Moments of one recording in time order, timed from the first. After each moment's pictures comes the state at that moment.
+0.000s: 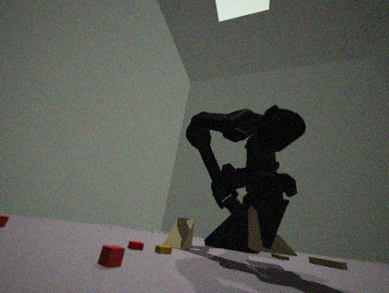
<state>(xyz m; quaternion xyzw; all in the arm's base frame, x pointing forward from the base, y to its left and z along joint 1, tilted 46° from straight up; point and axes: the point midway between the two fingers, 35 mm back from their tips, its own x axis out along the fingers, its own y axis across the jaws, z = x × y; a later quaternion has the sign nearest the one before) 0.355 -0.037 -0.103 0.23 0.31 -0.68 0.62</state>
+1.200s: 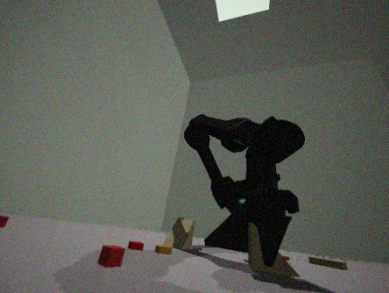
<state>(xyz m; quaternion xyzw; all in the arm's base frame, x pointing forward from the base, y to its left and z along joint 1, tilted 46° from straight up) 0.351 -0.054 -0.120 0.23 0.31 -0.68 0.62</state>
